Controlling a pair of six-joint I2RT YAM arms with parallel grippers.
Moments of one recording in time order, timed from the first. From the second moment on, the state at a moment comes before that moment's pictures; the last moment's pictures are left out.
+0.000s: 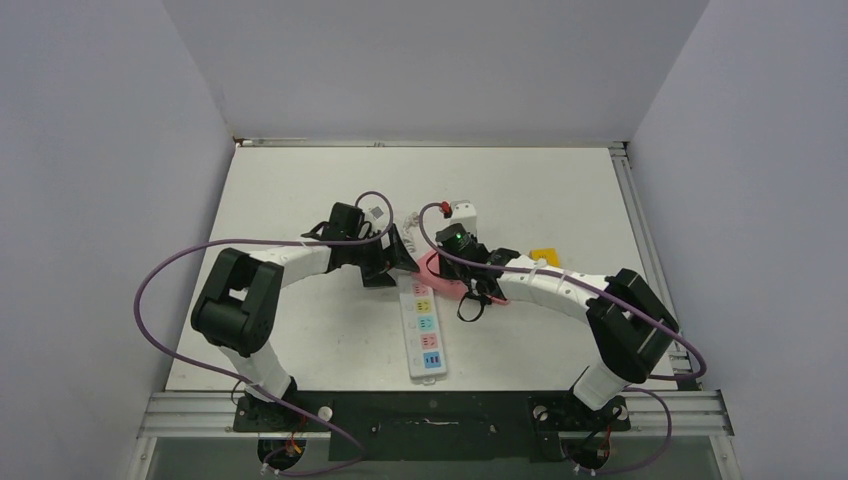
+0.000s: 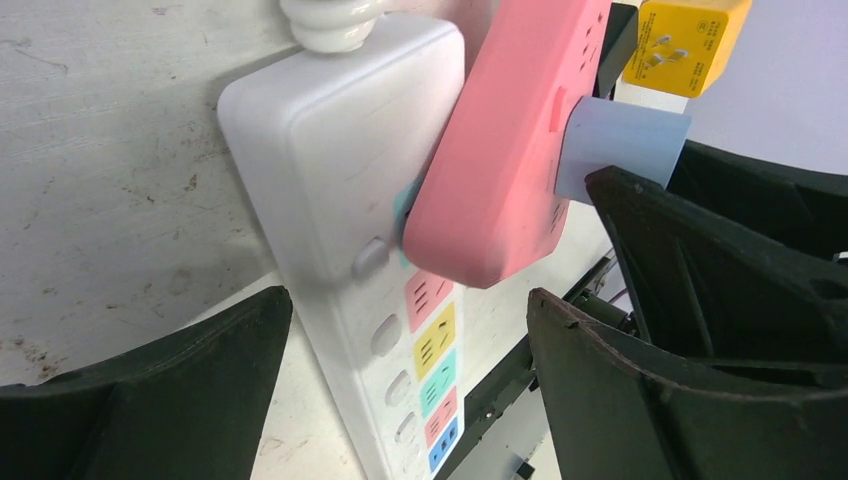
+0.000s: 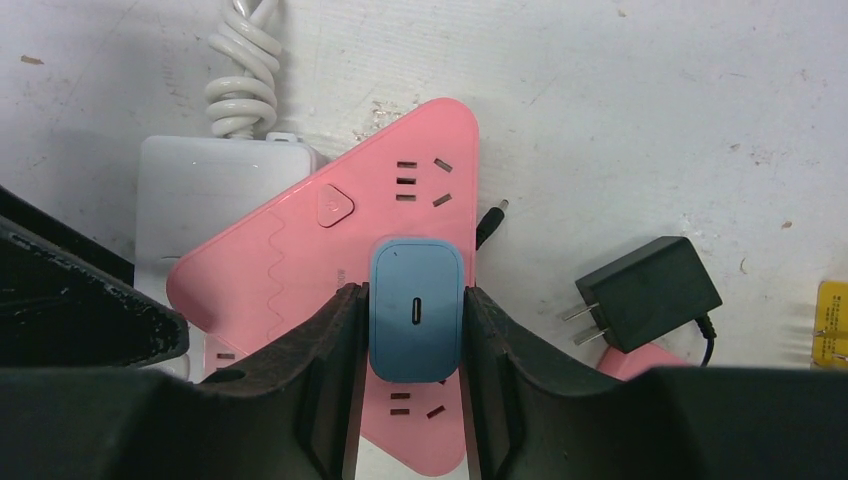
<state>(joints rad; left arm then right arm) -0.38 1.72 0.92 -0.12 0.60 -0.75 0.81 1.61 0.98 -0.17 0.40 0.46</state>
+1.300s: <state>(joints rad) -0.38 1.84 0.98 -0.14 0.67 -0.75 0.83 1.60 1.01 -0.20 0.47 0.45</state>
